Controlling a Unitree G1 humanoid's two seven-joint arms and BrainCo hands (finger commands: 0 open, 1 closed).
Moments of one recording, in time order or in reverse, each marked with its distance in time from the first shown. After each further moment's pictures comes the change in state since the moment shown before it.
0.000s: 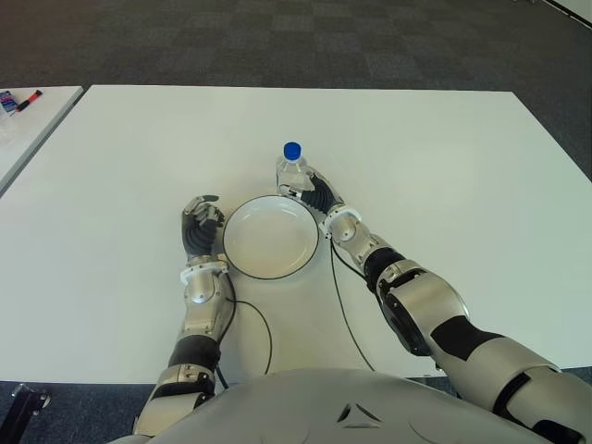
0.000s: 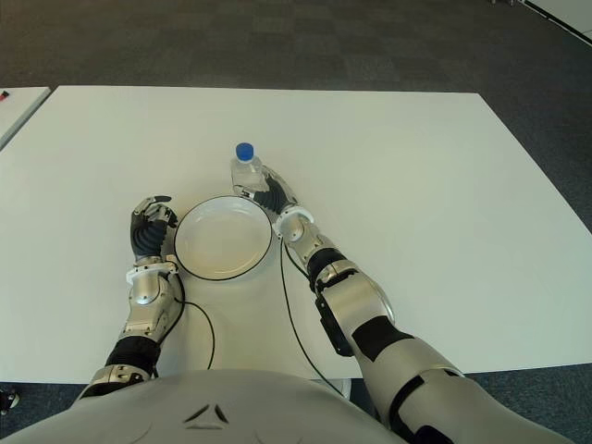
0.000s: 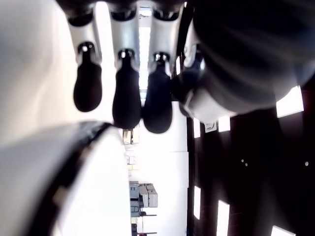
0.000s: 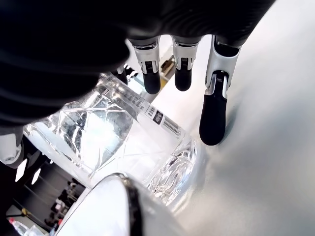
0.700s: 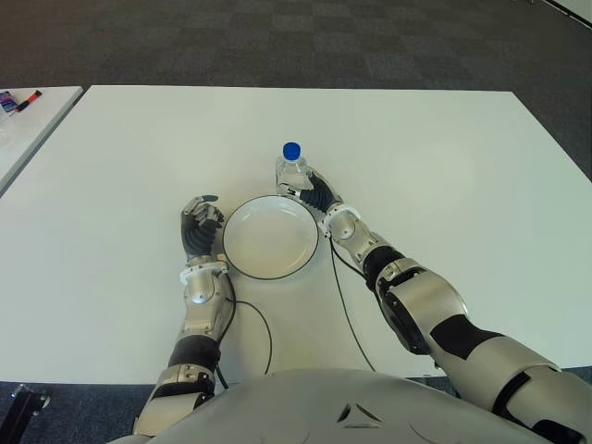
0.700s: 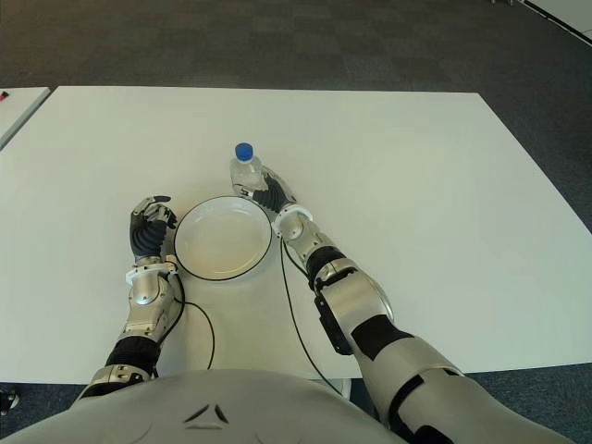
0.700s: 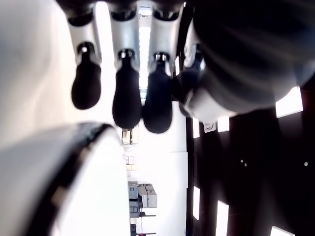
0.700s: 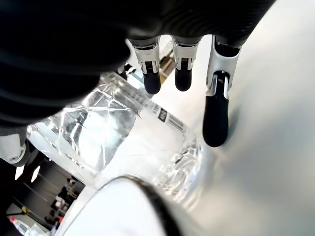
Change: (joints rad) left arm 0.000 -0.001 -0.004 0.003 0.000 -0.004 0.000; right arm -0.028 0.010 -0.010 -0.001 0.013 0.022 0.042
